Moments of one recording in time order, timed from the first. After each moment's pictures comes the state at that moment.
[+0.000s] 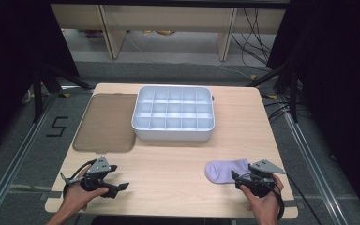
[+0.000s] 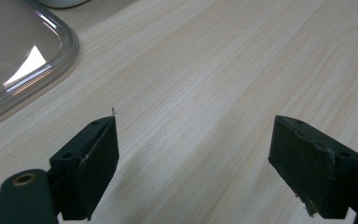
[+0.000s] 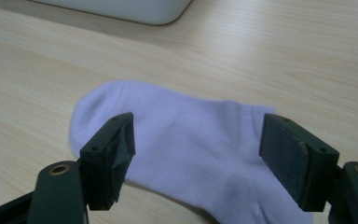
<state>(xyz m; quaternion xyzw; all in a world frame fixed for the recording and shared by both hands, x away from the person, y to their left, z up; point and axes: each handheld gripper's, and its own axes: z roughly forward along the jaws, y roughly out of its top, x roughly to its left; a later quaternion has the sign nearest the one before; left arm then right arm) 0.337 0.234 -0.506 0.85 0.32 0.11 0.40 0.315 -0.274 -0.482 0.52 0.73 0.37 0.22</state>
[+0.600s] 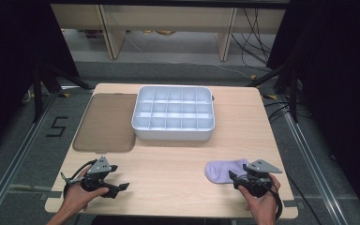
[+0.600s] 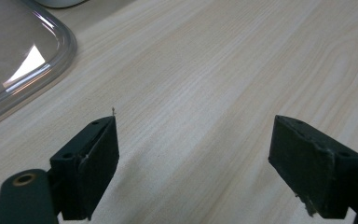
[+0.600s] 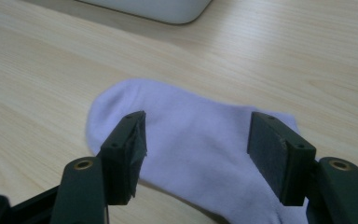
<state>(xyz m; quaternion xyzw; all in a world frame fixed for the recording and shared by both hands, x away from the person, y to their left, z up) 0.336 0.232 -0.507 0.84 0.33 0.11 0.41 0.316 -0.267 -0.481 0.49 0.76 0.37 0.22</state>
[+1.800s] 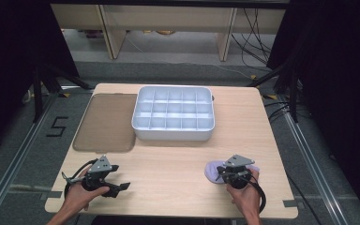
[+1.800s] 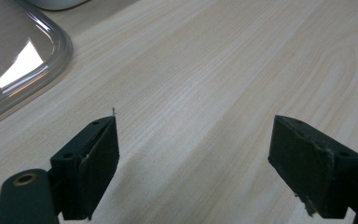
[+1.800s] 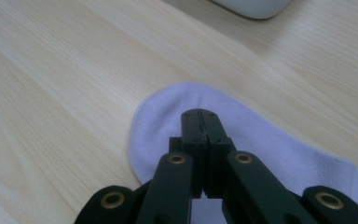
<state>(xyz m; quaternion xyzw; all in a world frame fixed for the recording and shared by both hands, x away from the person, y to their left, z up) 0.338 0.231 -0.506 0.85 0.32 0.11 0.41 0.339 -0.221 -0.488 0.41 0.83 0.32 0.18</state>
